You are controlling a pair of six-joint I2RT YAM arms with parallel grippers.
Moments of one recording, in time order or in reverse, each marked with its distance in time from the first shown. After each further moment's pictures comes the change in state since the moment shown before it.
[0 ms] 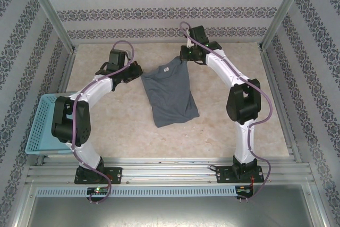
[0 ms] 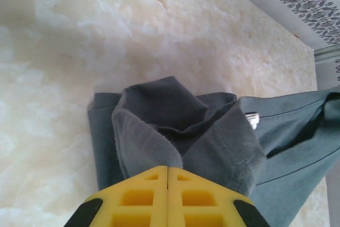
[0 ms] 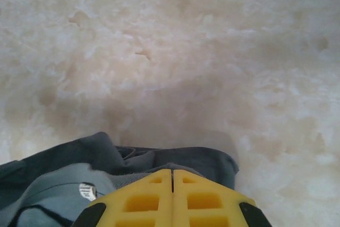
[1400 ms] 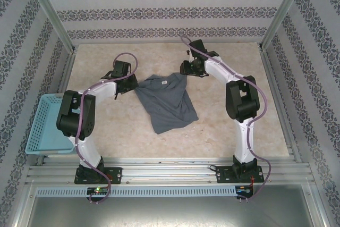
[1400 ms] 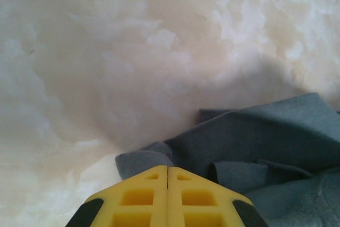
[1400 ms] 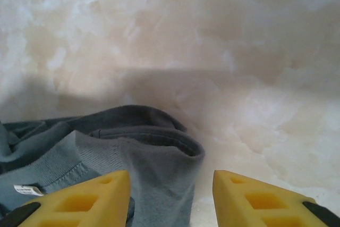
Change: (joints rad) left arm -0.001 0.079 -0.117 -0.024 -0.247 0.061; right arm -0.005 0.038 -0.187 -0.003 -0.014 0.014
